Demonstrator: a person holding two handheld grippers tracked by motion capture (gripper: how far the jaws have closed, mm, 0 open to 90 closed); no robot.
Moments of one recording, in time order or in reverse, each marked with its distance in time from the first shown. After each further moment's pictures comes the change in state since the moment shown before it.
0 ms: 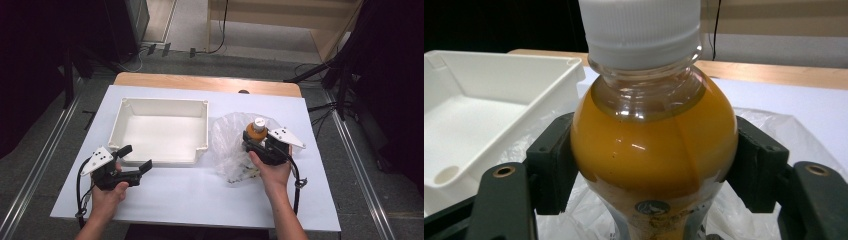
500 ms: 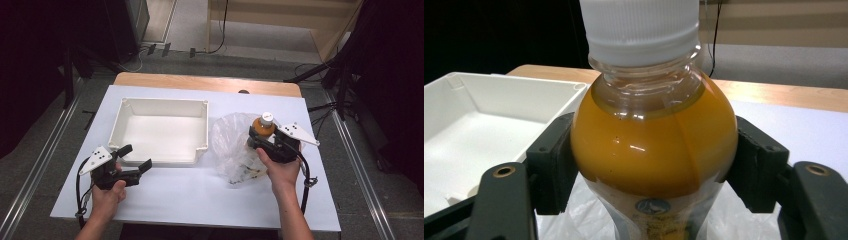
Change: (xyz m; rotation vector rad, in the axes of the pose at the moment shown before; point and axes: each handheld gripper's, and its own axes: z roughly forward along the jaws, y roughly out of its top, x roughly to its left) left arm -0.001 0.001 0.001 -0.009 -0.011 -0.016; right arm -0.004 0.026 -0.023 -0.022 0.012 0.005
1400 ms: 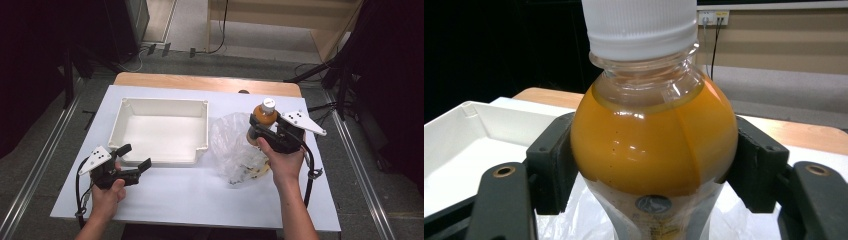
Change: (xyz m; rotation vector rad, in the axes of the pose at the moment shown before) left arm 0.002 0.000 0.000 -0.009 0.009 0.001; right arm 0.013 0.041 -0.009 -0.053 -0.001 -0.028
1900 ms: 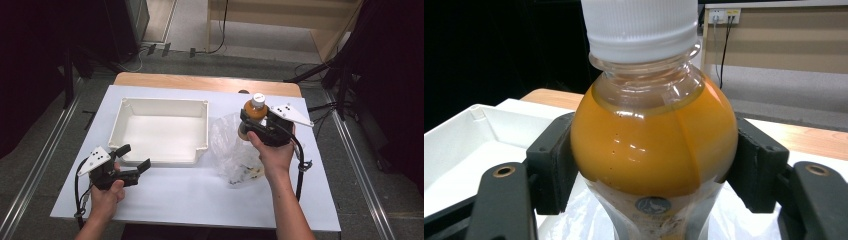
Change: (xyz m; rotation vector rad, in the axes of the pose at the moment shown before) left arm 0.000 0.000 -0.002 0.001 0.004 0.005; right arm 0.013 0.006 0.022 0.009 0.026 0.001
